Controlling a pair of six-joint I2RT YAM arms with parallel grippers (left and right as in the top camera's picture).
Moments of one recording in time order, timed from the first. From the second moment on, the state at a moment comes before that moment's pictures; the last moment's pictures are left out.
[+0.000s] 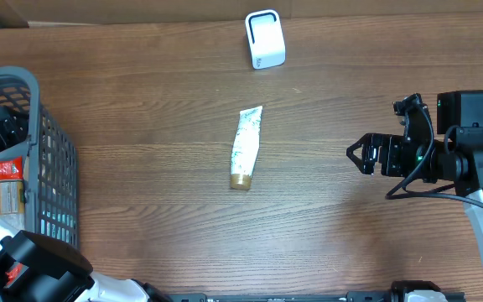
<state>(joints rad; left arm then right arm) 0.84 1.75 1.80 -1.17 0.48 0.33 0.00 1.22 1.23 -1.16 -0.46 0.10</state>
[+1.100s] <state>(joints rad) 0.84 1.88 1.80 -1.28 0.42 0.33 0.00 1.22 1.23 -1.15 -0.46 0.10</state>
